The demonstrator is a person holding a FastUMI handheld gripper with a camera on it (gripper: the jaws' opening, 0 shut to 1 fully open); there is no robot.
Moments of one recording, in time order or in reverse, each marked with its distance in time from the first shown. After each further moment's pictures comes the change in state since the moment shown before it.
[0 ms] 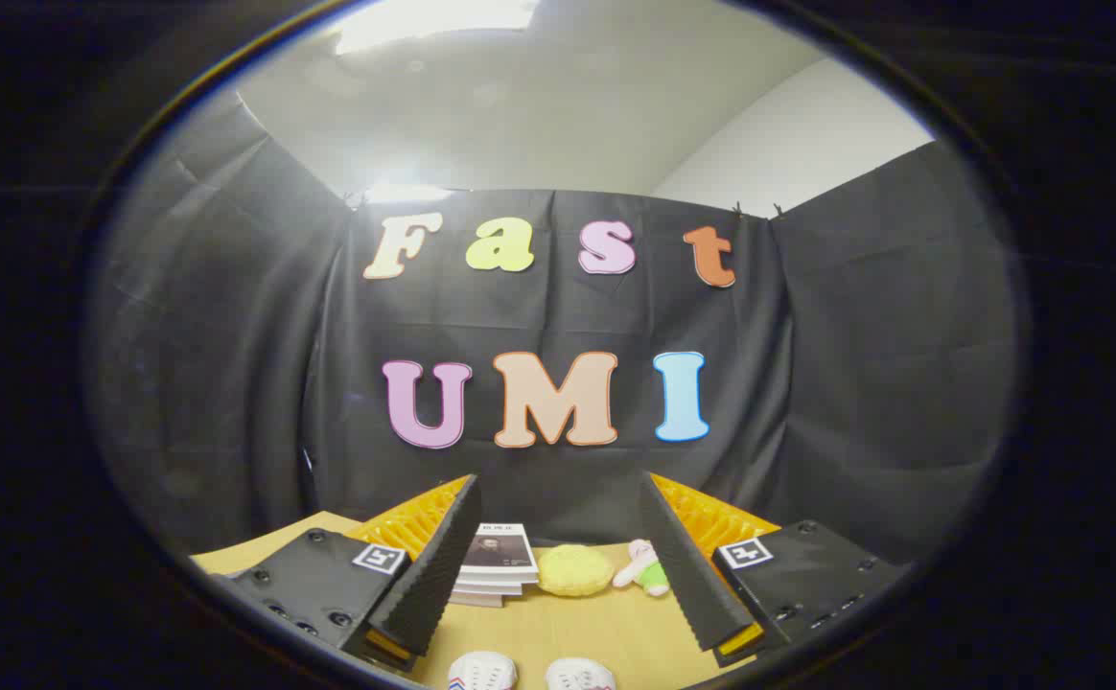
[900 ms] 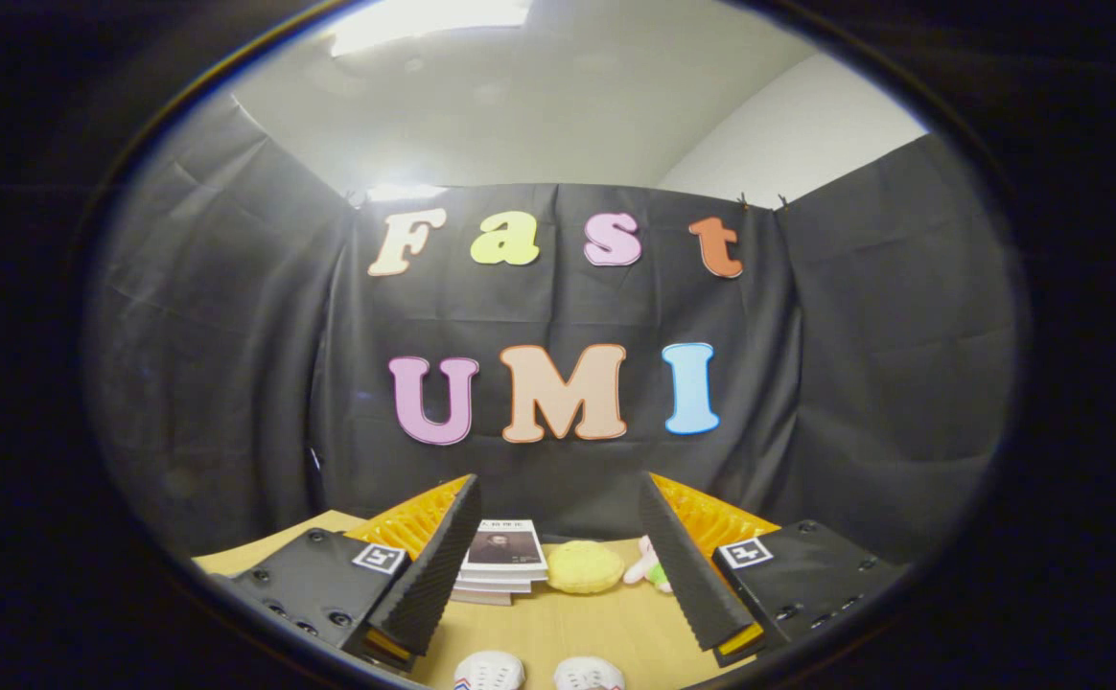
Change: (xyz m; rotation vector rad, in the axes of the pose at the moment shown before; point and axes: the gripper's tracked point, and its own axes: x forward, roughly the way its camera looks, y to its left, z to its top) arm 0.009 0.003 -0.011 0.021 0.021 0.020
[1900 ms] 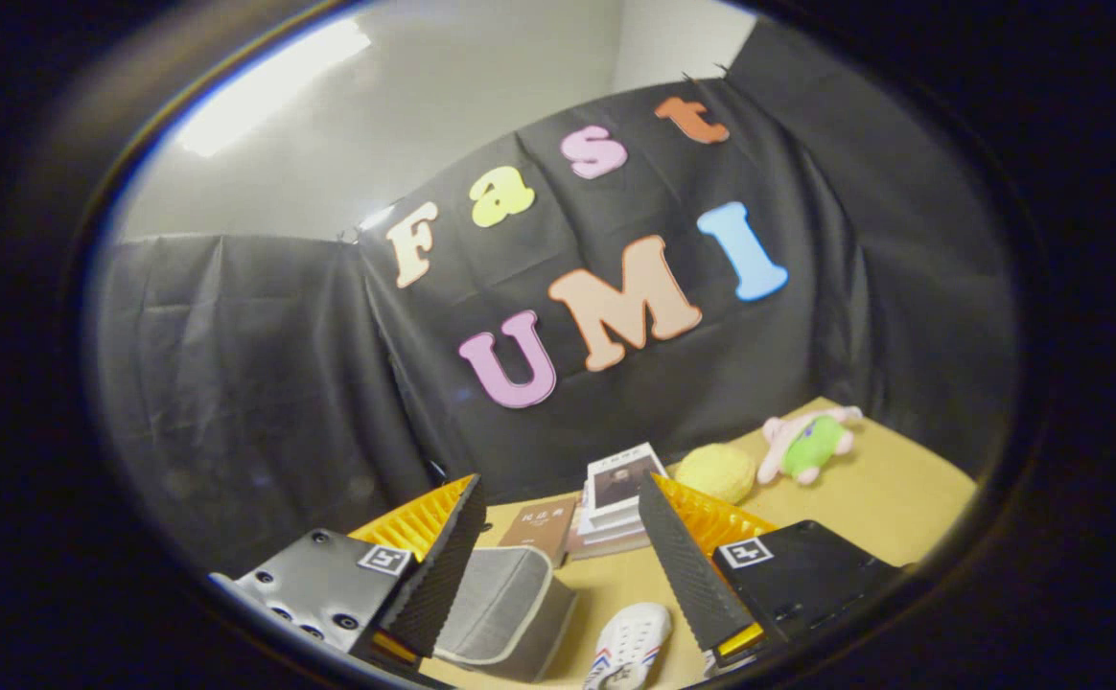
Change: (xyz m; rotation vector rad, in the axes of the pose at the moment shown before) arm -0.014 0.032 -0.090 0.513 0.282 0.246
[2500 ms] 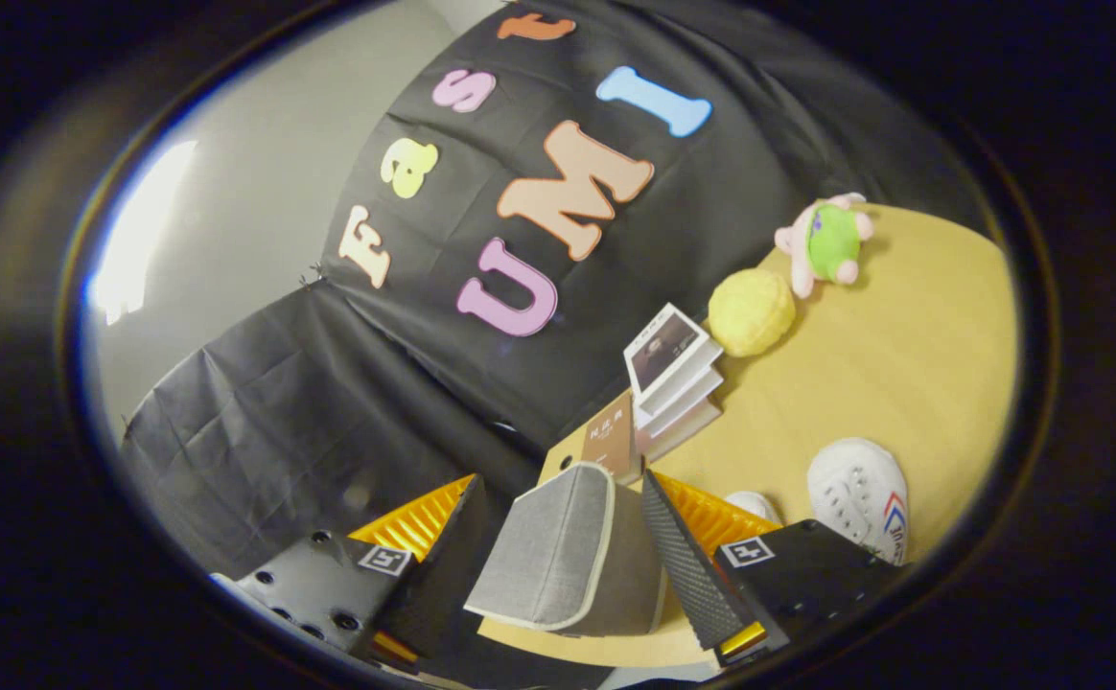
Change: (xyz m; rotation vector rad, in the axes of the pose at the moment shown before) arm 0.004 -0.014 -0.109 0.437 0.299 0.112
